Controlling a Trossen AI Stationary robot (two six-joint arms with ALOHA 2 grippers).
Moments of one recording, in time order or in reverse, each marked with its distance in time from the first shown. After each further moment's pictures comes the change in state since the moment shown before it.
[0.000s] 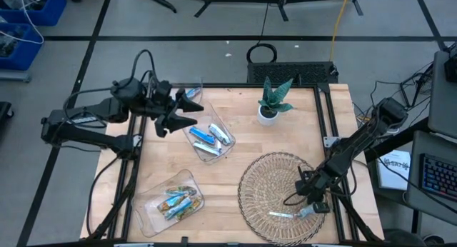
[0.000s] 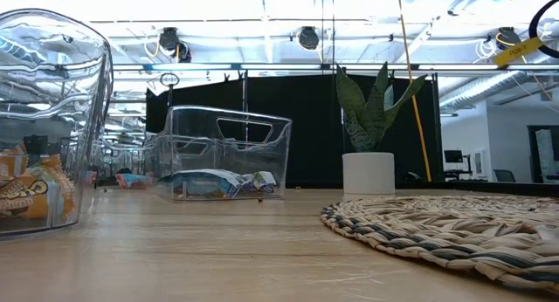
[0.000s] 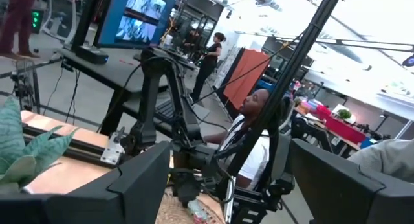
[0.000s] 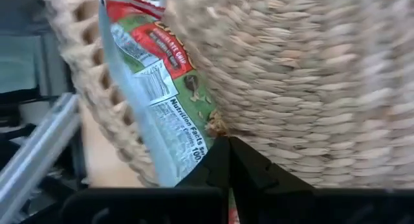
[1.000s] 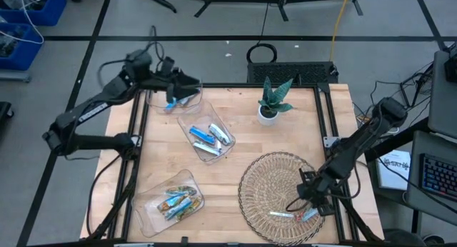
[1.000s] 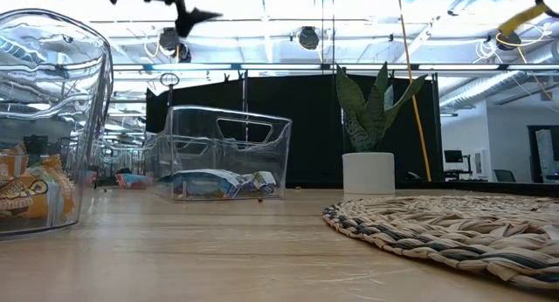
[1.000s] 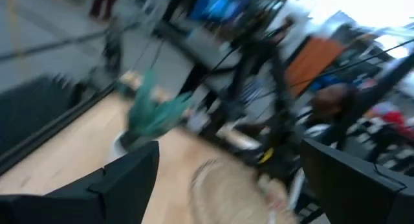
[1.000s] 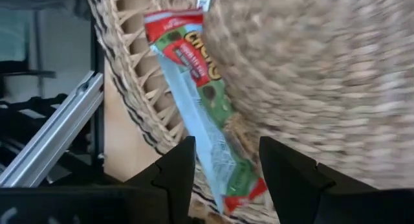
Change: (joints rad) left arm 0.545 0.084 0.000 -0.191 0.346 0.070; right arm 0.028 -0.005 0.133 -0.173 0.002 -0.104
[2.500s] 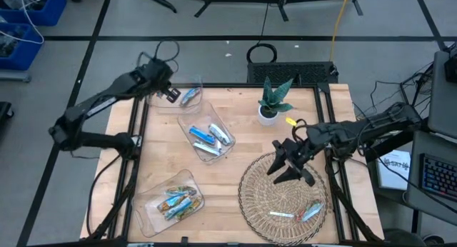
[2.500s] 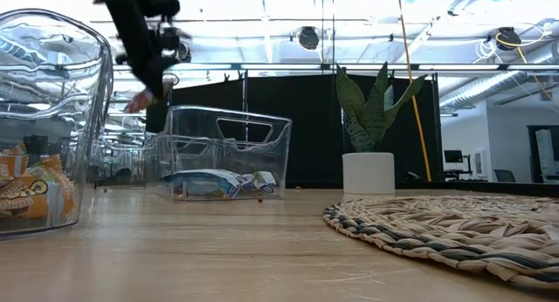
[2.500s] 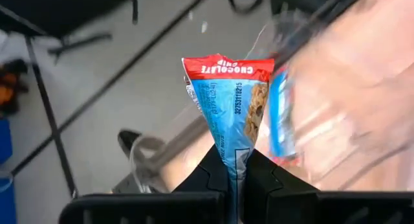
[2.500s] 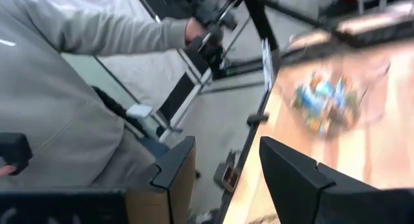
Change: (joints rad) left arm 0.055 0.099 0.001 -0.620 -1.067 0.477; right arm -0.512 -0.192 0.240 0.552 -0.071 -0.234
